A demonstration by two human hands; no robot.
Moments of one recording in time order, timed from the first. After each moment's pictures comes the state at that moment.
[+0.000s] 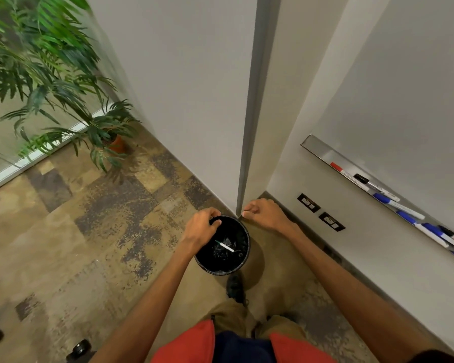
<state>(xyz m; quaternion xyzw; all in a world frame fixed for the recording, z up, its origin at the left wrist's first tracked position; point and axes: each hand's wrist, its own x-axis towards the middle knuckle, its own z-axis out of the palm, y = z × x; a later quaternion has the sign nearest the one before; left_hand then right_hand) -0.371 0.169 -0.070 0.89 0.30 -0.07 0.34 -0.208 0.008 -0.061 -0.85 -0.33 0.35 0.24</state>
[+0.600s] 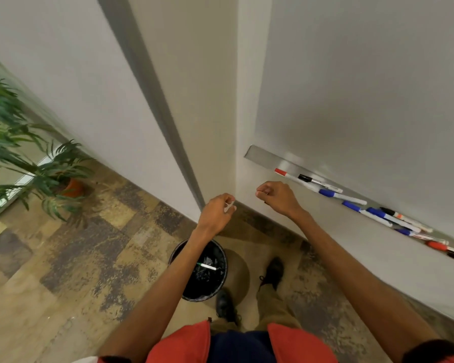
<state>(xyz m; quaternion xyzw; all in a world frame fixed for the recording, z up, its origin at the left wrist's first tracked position) -0.194 0.080 -0.042 0.92 0.15 -0.06 0.36 -0.077 -0.102 -0.035 -0.90 -0.18 0.22 0.35</state>
